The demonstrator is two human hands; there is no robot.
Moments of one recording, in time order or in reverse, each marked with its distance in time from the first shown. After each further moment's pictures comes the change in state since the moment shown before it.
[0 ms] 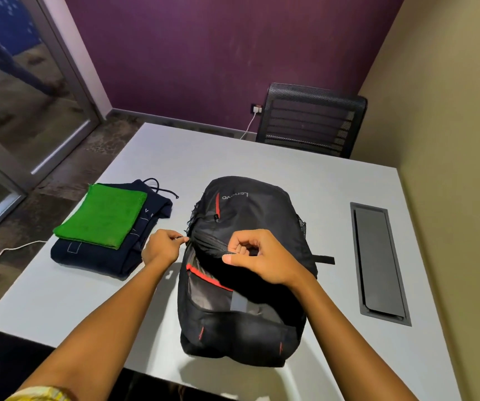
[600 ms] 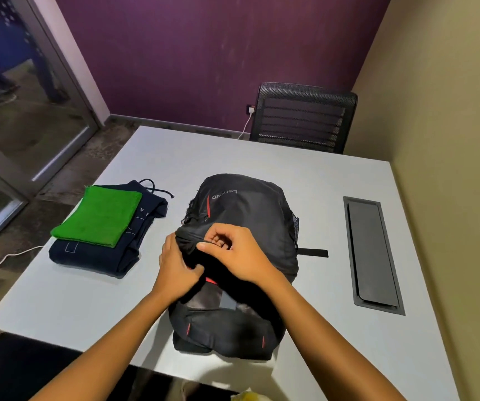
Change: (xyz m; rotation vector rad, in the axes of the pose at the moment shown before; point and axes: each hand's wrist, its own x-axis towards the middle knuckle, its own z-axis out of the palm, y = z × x) left_hand -0.091 0.000 0.013 -0.324 -0.032 0.420; right_hand 0.003 0.002 0.033 -0.018 0.203 -0.051
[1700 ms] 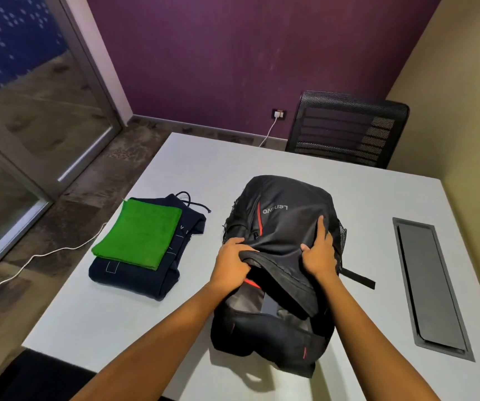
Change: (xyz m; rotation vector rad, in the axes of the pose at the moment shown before) left_hand 0.097 -0.015 -0.003 0.061 -0.216 -0.052; right_hand 0.091 0.115 -0.035 -0.519 0.426 0.687
